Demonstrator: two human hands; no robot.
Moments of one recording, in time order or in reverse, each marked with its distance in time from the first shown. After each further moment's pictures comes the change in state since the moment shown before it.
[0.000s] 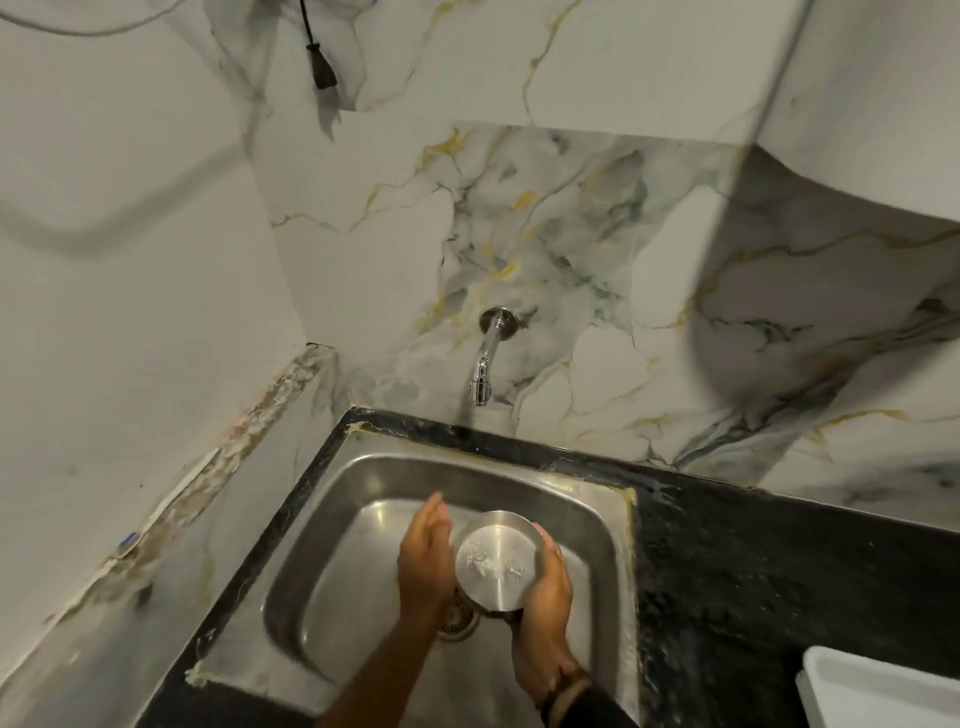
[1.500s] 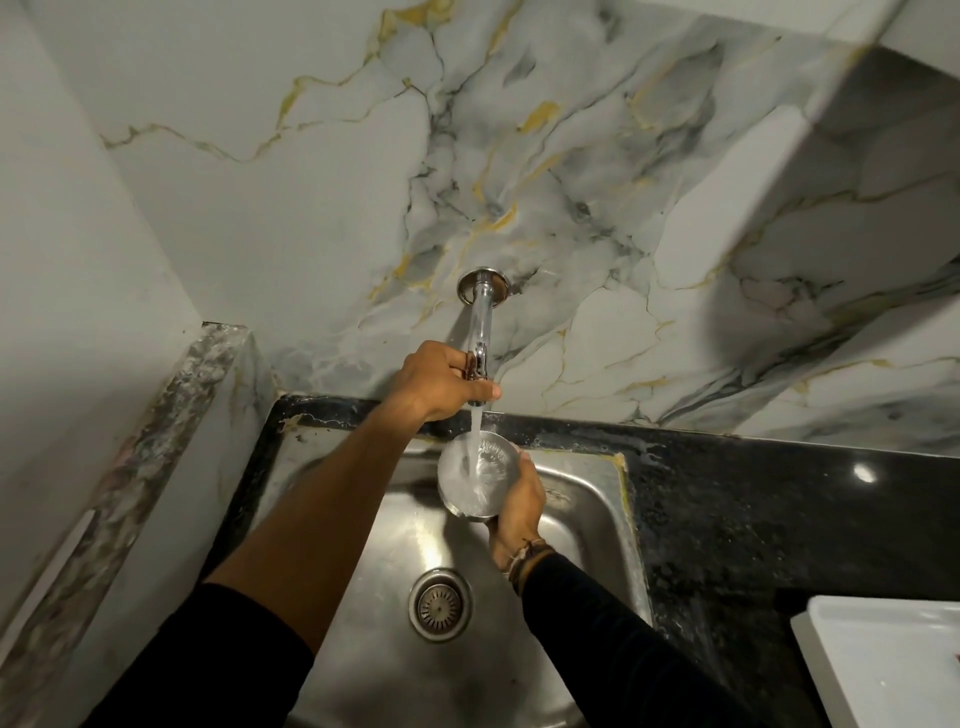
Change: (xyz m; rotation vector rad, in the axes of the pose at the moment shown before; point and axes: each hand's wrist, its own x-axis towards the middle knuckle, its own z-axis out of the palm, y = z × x) left_hand 0.224 0.141 0.036 0.431 -0.623 0.105; right_hand 0.148 0.009 0.099 0.080 0.209 -0.011
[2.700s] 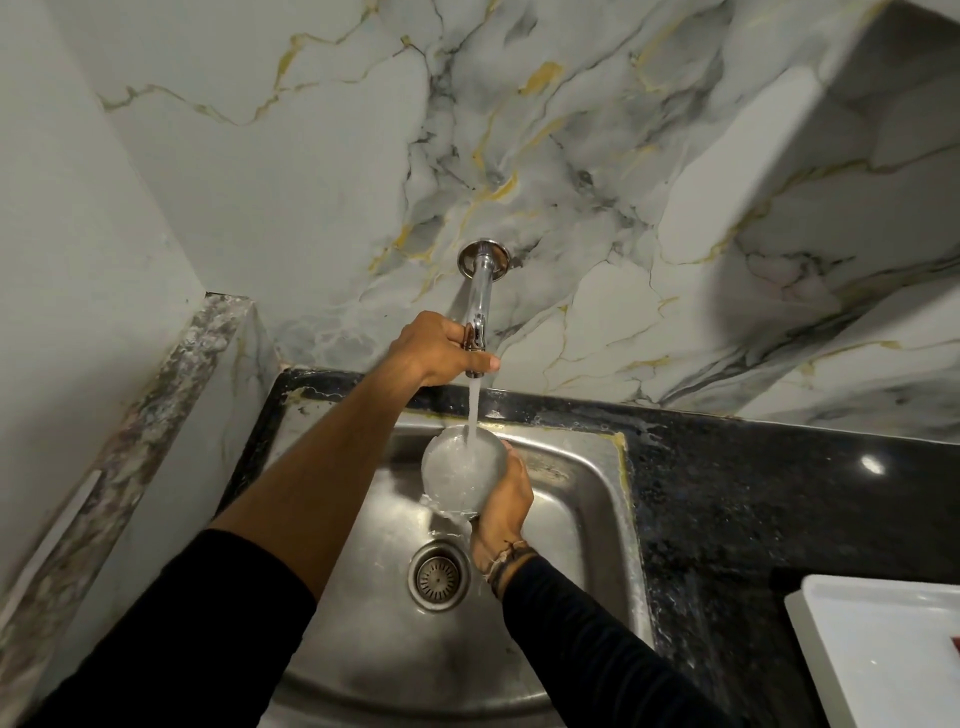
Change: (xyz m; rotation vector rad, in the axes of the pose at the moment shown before) left_hand 0.001 0.002 -0.003 0.036 -0.043 -0.041; right_hand -0.024 0.028 -0.010 0.025 0.042 -0.033
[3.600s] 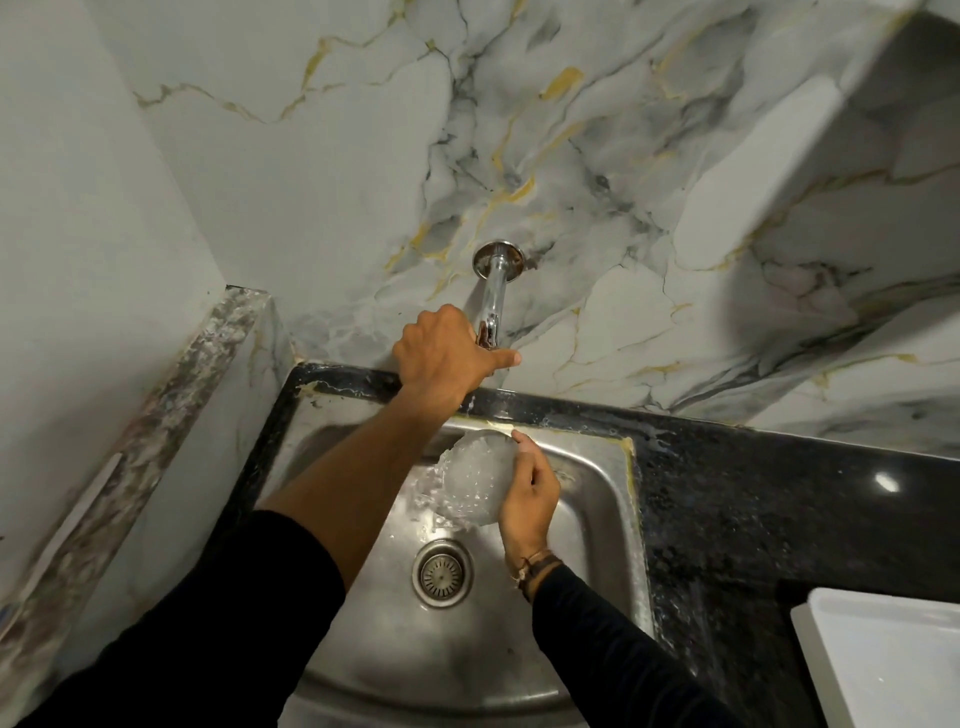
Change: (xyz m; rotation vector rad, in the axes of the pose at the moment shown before) left_hand -0.012 0.007 0.023 0.388 0.500 0.036; right_hand -0.001 -0.017 -0.021 -0.320 -0.097 -0.433
